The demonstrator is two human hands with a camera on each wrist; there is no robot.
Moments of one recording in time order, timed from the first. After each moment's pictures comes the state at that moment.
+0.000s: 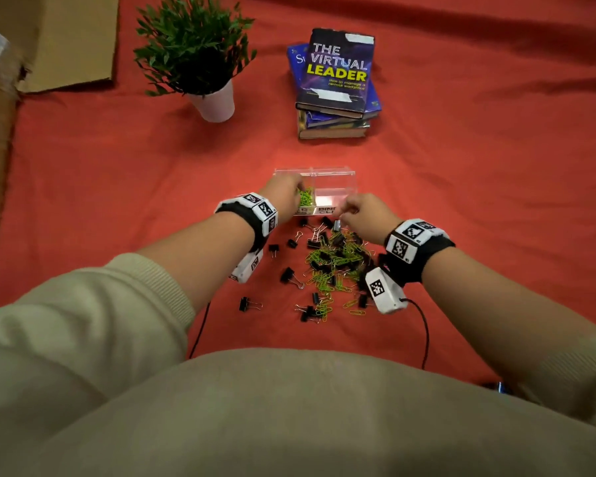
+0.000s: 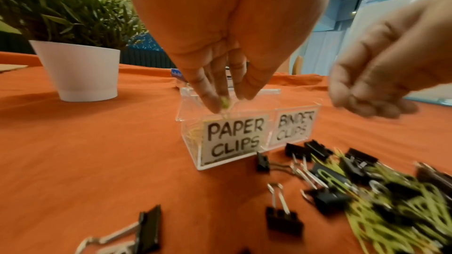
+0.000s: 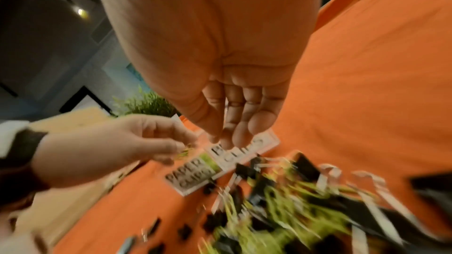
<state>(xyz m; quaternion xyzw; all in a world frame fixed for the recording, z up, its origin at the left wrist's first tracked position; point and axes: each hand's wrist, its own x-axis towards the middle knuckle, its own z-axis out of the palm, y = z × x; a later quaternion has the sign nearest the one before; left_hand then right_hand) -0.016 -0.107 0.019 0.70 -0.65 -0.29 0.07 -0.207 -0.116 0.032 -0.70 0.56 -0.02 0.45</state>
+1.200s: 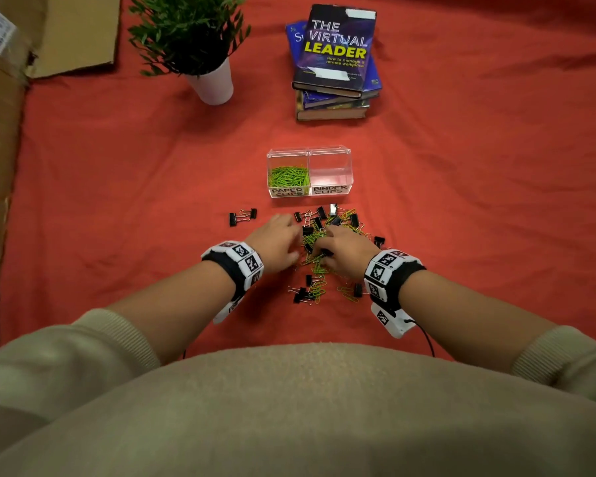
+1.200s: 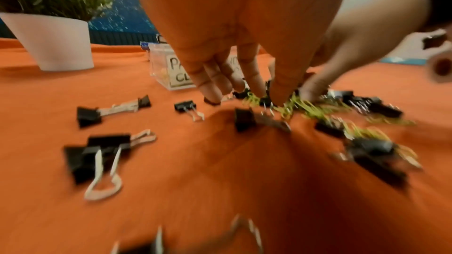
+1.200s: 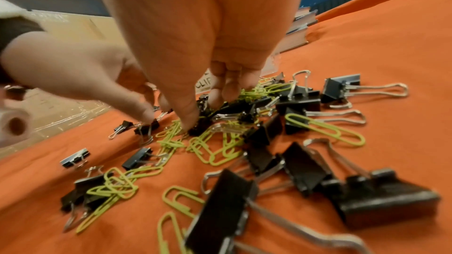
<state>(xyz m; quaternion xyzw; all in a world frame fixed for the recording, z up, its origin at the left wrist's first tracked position) -0.043 -0.008 -0.013 0.63 -0.74 -0.25 -0.03 -0.228 -0.054 -0.025 -0.88 0.36 0.13 0.28</state>
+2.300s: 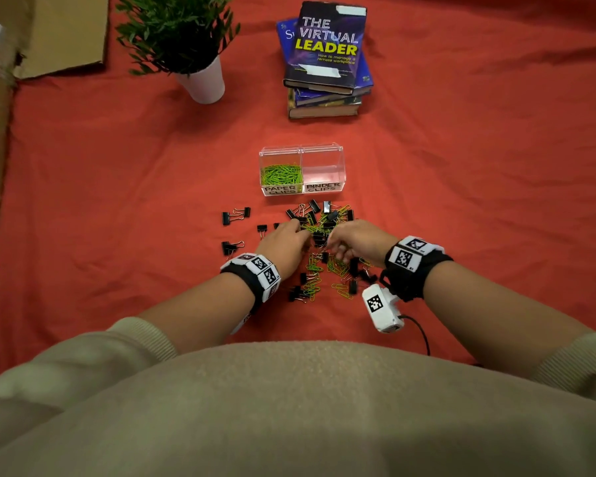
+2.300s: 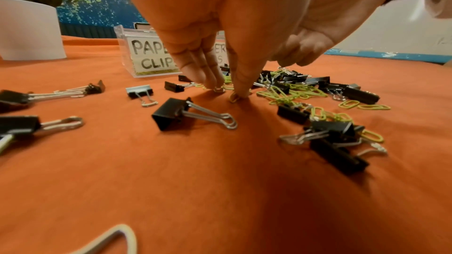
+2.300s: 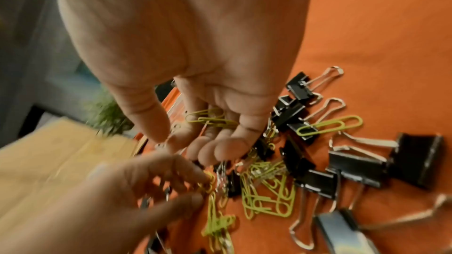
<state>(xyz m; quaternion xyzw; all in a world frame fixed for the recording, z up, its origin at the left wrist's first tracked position) -0.077 -0.003 -0.029 0.65 -0.73 -0.21 -0.03 -0.245 -0.066 0.003 -0.52 0.52 0.01 0.68</state>
